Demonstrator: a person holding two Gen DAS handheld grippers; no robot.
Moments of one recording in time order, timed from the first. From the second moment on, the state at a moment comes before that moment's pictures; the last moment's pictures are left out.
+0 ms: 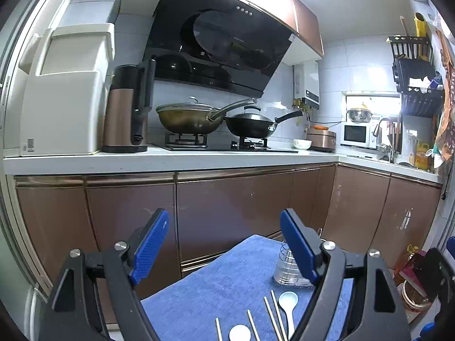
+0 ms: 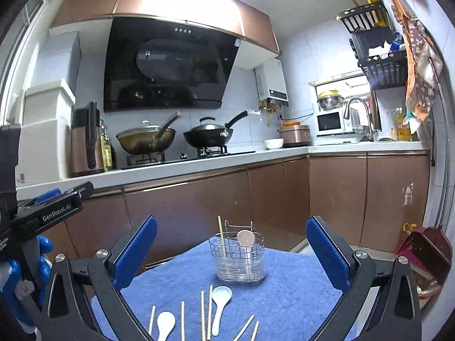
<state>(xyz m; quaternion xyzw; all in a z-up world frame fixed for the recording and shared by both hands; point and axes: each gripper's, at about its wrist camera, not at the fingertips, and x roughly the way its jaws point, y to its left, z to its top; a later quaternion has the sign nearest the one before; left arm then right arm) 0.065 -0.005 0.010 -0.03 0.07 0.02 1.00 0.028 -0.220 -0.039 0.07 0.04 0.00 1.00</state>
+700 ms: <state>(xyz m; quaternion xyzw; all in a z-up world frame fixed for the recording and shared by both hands) 0.046 0.017 0.002 -0.05 0.10 0.01 0.99 0.009 -0.225 -0.038 0.08 0.06 -0.01 1.00</state>
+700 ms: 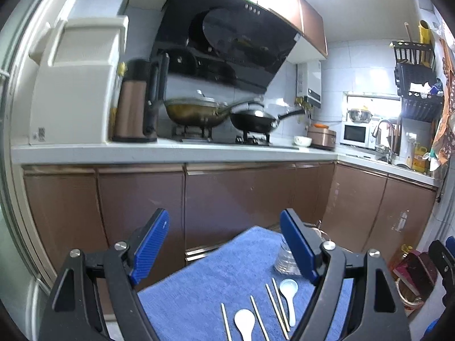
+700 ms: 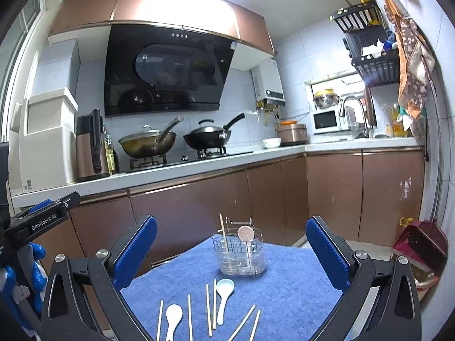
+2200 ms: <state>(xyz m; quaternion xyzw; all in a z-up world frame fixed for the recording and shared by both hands) 0.379 -0.080 -0.271 -0.16 0.64 -0.14 0.74 0.336 -0.254 -0.272 0.16 0.47 0.19 0.85</state>
